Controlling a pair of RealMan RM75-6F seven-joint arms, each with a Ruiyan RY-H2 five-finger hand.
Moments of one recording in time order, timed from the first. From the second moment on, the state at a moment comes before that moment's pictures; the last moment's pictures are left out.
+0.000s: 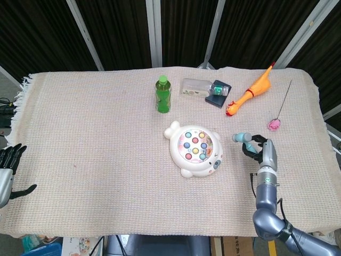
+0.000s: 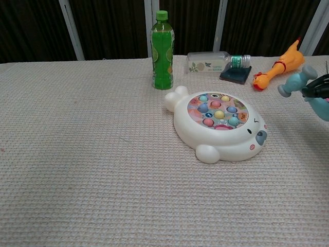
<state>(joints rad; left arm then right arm) -0.10 -1.09 -0.04 -1.64 1.45 1.45 0.05 0.44 -1.55 0.58 -1.69 -0.48 1.22 -0.13</state>
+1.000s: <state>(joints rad) -0.10 -1.09 -0.04 -1.64 1.45 1.45 0.05 0.45 -1.52 0.53 -1.80 -0.52 1.23 -0.10</state>
